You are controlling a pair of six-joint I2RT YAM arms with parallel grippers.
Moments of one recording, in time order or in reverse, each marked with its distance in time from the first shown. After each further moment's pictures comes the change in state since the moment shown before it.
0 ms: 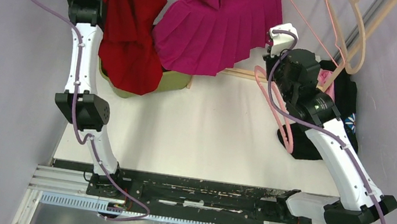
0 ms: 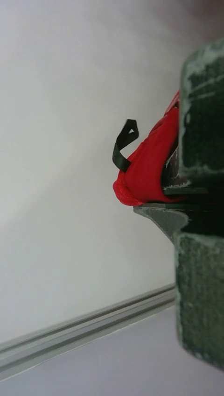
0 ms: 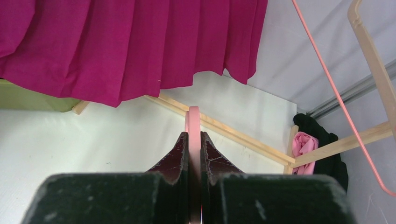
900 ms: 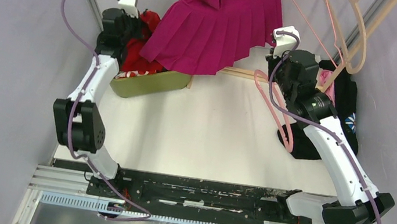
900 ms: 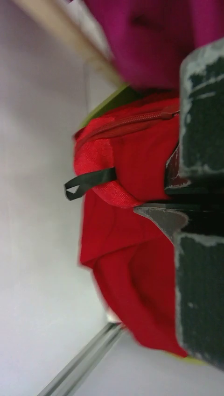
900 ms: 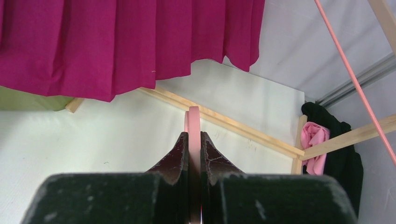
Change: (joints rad) left arm -0.078 -0.209 -0.748 0.064 0.039 -0.033; right arm -0.074 0.014 -0.082 0.062 -0.050 0.038
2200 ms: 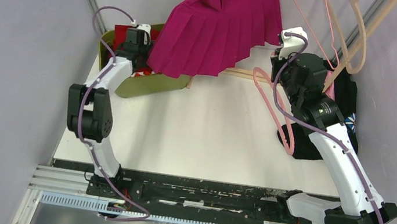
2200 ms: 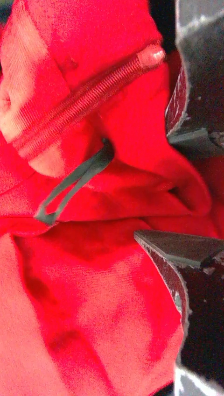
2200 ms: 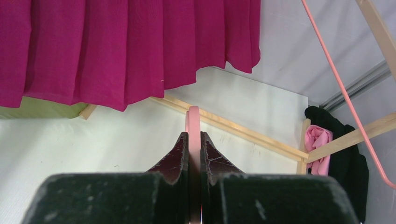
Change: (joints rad) left arm -0.103 0.130 -0.095 -0.356 -0.251 -0.061; right arm 0.000 -0.058 0.000 -0.010 -0.021 0.033
